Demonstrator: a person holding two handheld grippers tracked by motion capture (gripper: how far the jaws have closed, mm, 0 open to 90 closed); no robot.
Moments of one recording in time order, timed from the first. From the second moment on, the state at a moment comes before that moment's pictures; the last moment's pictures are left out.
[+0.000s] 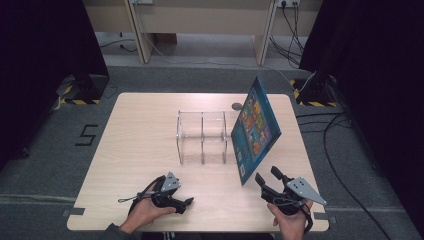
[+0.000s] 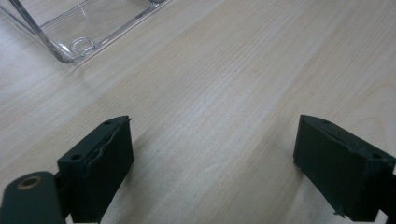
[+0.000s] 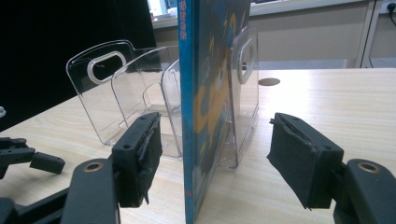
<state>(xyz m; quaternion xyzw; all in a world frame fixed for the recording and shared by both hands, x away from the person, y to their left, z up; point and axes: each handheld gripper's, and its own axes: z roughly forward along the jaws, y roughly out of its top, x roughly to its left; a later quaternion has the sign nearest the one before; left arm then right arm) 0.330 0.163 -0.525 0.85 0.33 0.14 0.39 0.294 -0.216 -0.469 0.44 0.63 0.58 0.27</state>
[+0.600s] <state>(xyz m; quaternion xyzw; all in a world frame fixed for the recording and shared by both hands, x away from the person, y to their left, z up) 0.330 0.163 -0.525 0.85 0.33 0.14 0.39 0.286 -0.226 -0.474 0.44 0.65 0.56 0.25</state>
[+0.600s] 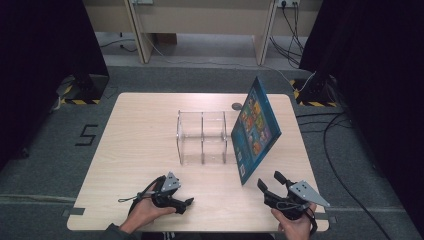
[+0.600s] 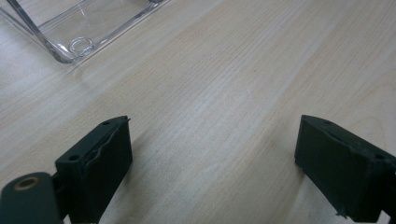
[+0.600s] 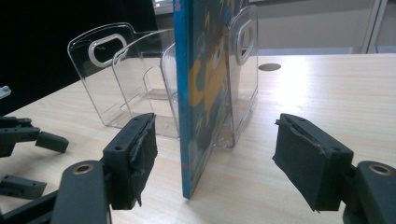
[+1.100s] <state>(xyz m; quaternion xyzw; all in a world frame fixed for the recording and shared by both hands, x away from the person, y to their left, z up) 0.330 0.163 -0.525 0.85 0.33 0.14 0.39 0.279 -0.241 -0.476 0.45 0.67 0.53 0.26</state>
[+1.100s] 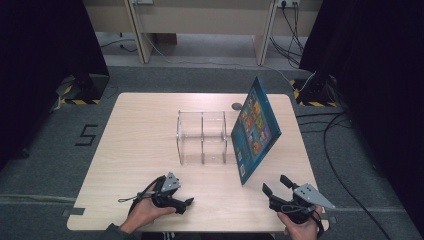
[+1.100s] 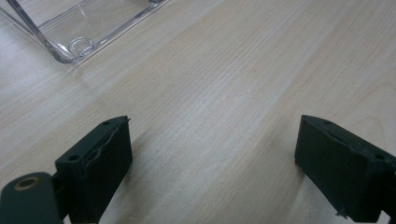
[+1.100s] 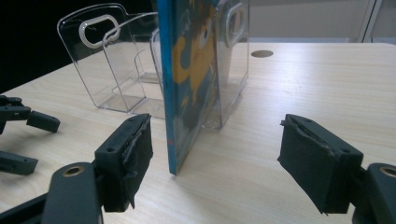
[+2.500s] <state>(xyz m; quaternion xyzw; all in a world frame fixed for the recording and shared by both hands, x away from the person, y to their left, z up) 0.328 0.162 -0.525 0.85 0.33 0.14 0.39 0.259 -0.256 -0.495 0.44 0.74 0.46 0.21</state>
